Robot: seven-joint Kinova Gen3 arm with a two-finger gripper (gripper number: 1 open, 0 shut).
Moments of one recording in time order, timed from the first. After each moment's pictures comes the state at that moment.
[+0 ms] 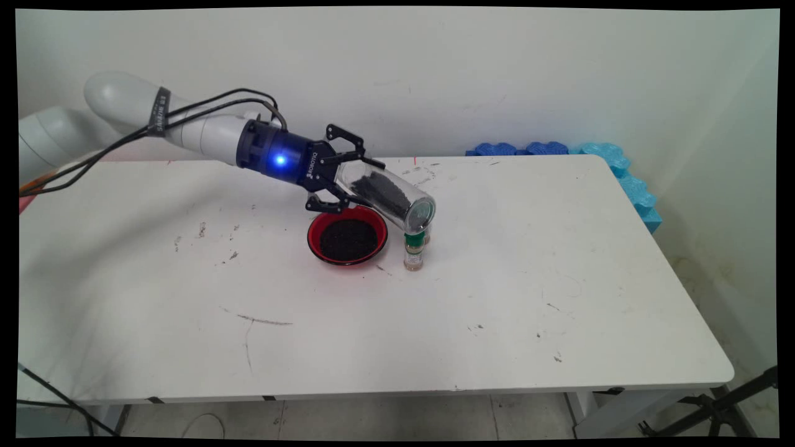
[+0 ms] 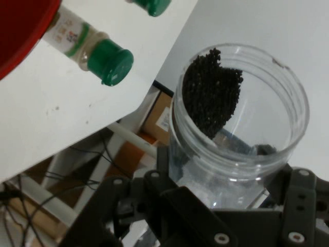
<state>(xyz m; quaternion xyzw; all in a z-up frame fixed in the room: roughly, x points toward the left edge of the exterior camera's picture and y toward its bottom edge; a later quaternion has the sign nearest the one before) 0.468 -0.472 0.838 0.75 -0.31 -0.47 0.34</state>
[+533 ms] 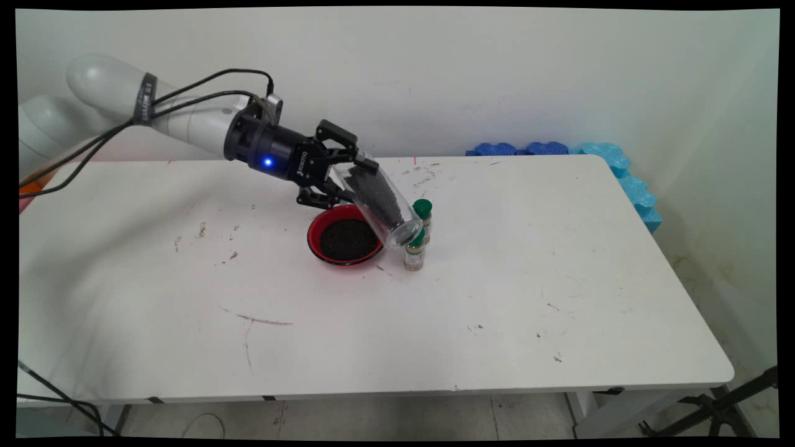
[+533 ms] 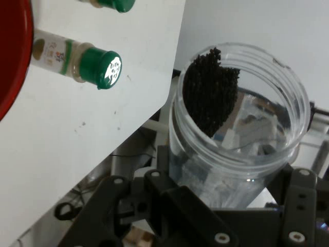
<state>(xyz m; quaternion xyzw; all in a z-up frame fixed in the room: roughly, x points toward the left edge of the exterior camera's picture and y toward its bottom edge) 0.472 -0.464 0.861 0.69 -0.45 -0.40 0.39</state>
